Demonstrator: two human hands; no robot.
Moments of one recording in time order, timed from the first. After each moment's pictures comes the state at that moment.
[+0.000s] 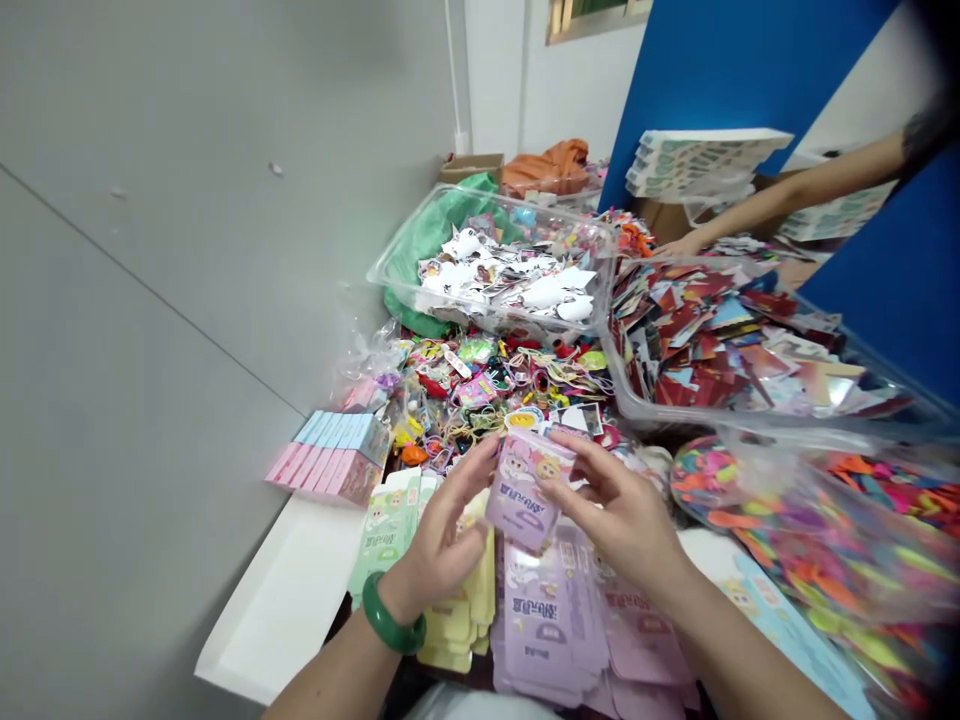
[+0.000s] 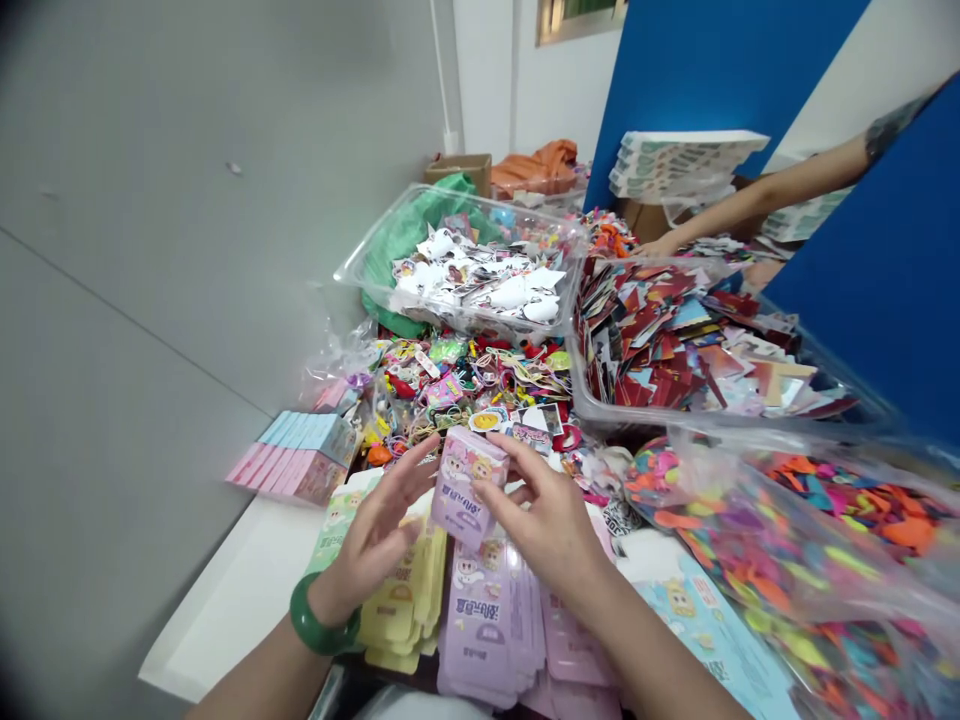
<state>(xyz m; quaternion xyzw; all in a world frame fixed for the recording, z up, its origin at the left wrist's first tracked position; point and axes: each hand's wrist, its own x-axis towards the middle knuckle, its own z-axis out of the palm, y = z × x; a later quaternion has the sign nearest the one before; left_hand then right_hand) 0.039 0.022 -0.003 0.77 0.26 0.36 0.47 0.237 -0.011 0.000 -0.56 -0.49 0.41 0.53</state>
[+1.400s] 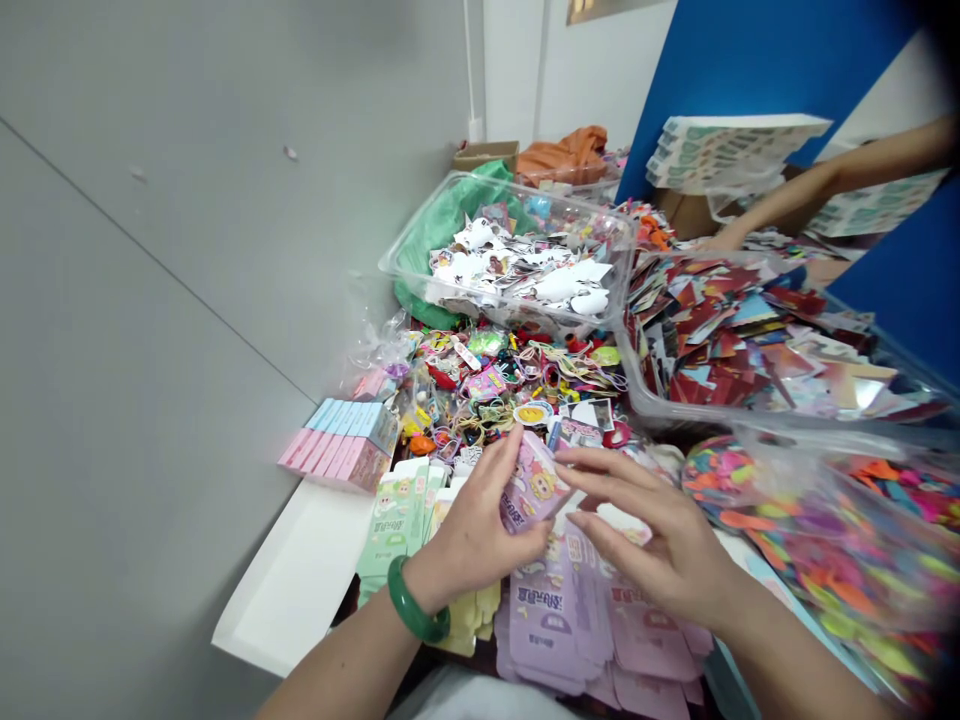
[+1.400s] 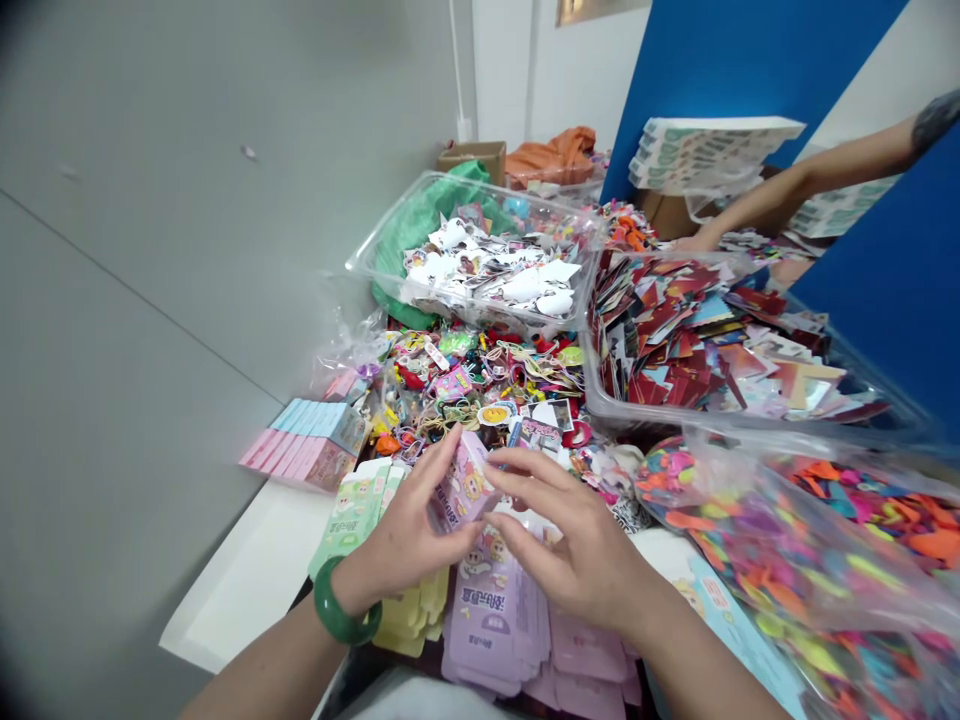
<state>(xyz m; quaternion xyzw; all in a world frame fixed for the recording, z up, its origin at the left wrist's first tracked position) 0.063 0.017 0.013 0.83 0.35 0.29 0.31 0.260 -0.031 0.013 -0.44 -0.74 0.16 0.49</state>
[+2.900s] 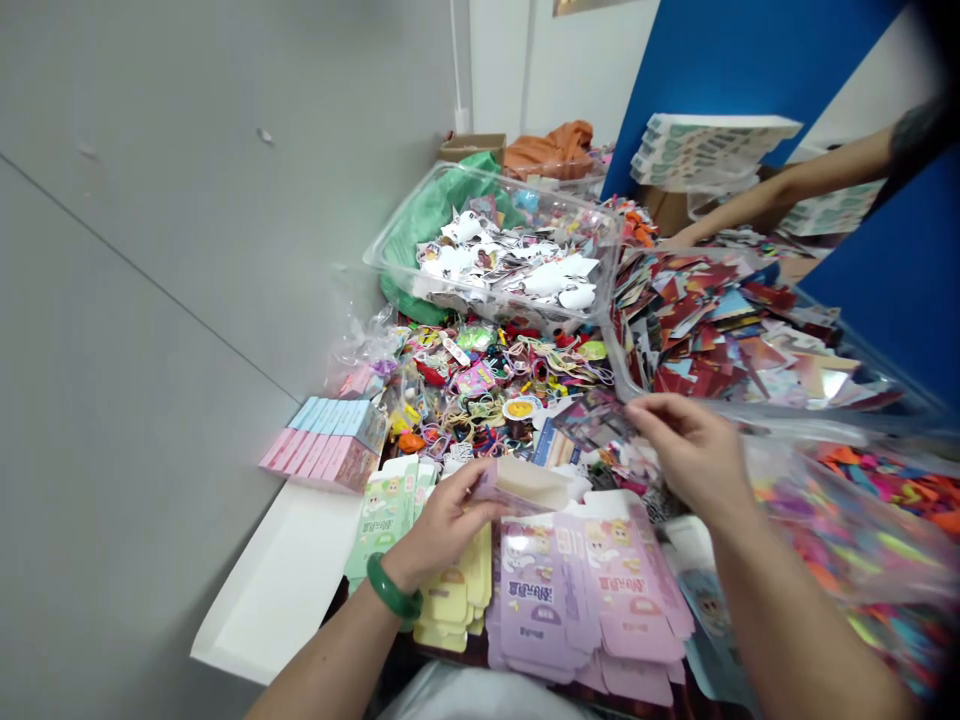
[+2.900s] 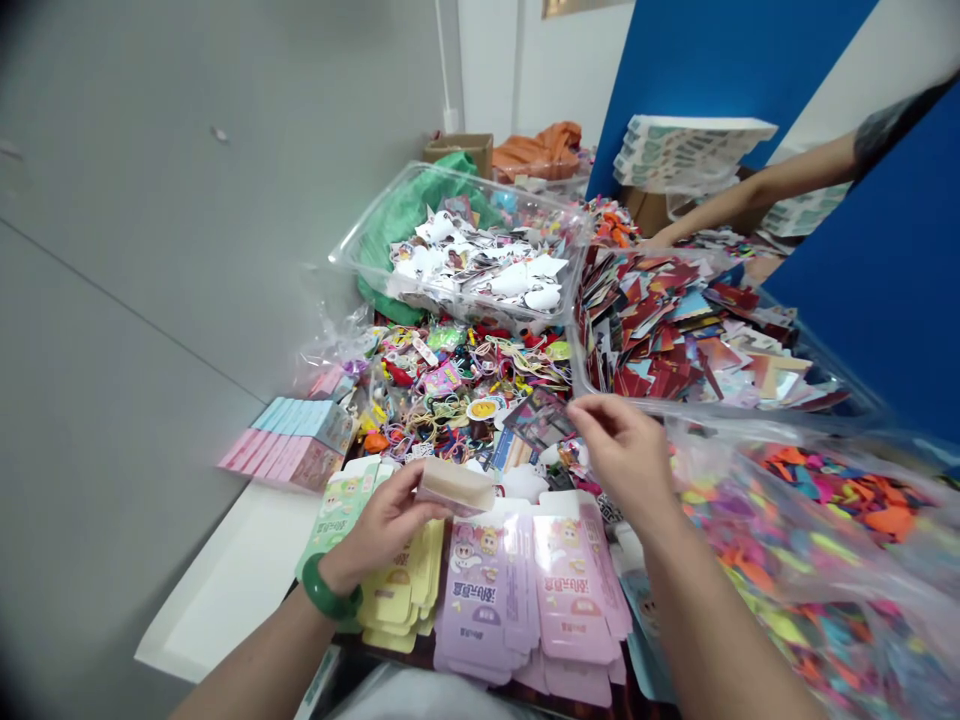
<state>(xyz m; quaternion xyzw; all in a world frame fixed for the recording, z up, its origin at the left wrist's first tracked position) 0.035 0.030 -0.023 0.69 0.36 0.31 0.55 0.317 0.016 -0.014 -0.65 -0.46 0.20 0.57</state>
